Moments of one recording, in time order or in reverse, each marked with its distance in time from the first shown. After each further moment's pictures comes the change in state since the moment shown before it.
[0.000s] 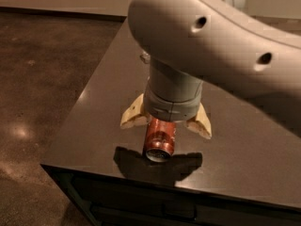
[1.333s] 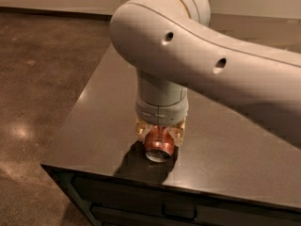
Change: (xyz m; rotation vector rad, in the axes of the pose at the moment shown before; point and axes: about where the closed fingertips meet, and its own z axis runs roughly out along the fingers) arm 0.000 -0.007 0.027 -0.074 -0.058 0.041
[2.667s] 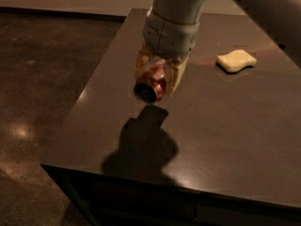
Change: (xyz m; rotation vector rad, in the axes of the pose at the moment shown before) arm 0.080 -0.020 -0.083 0.198 -0.135 0.353
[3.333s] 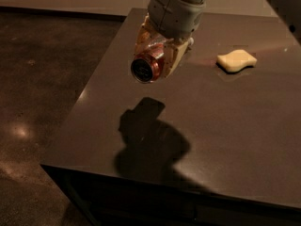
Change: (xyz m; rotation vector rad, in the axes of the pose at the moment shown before) arm 0.020 -0.027 -0.030 0.134 -0.005 0.063
